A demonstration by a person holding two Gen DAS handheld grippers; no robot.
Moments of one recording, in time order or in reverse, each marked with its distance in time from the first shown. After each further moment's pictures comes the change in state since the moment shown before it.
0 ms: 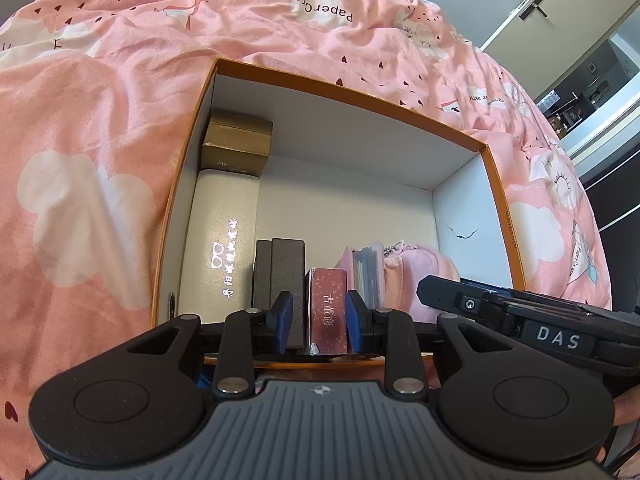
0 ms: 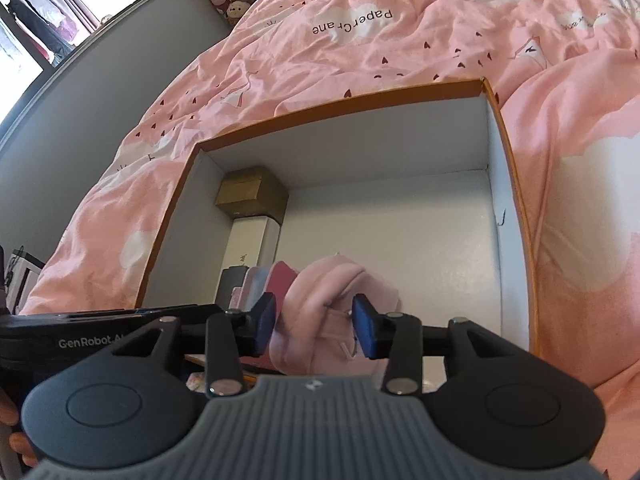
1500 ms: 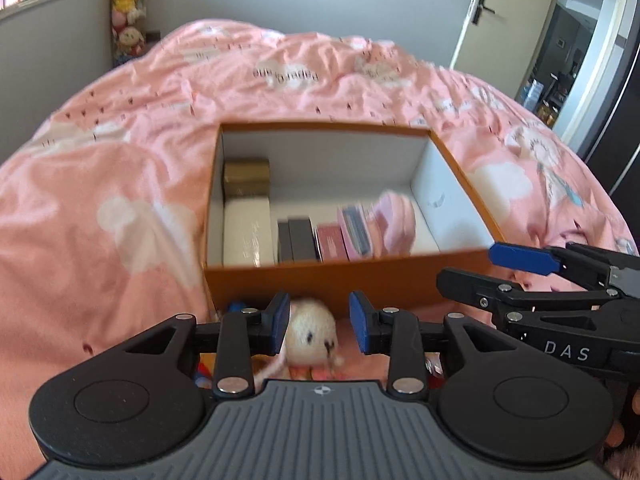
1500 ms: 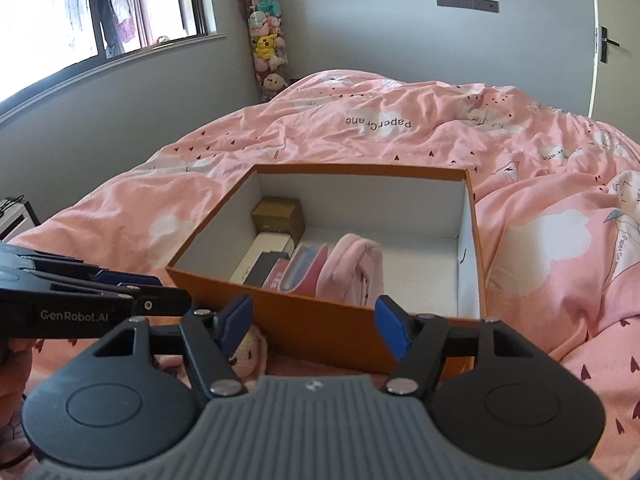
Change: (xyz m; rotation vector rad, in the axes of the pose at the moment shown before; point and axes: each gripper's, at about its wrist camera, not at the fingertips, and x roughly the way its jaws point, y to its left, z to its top) left arm -0.077 -0.035 -0.098 0.254 -0.201 0.115; right arm -0.082 0.043 -0.106 -0.259 -0.272 -0.049
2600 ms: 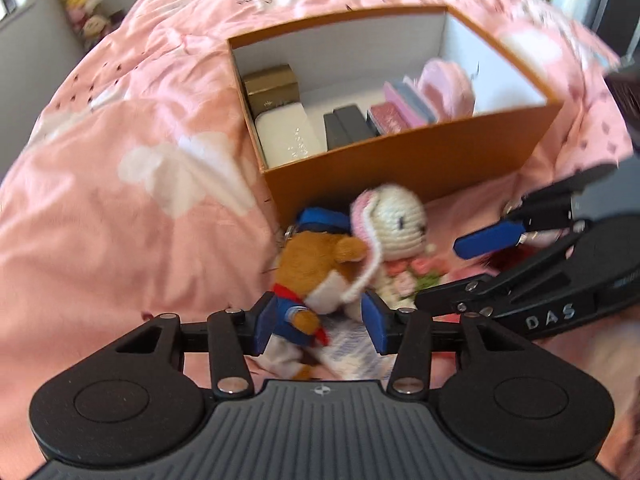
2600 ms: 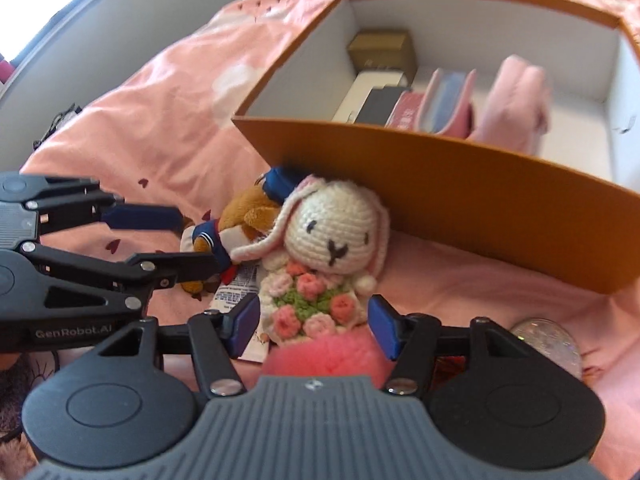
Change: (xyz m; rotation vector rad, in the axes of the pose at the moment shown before) left arm 0.028 0.037 -0.019 0.275 0.239 0.116; right arm 0.106 0.039 -0.022 0.040 0.459 0.262
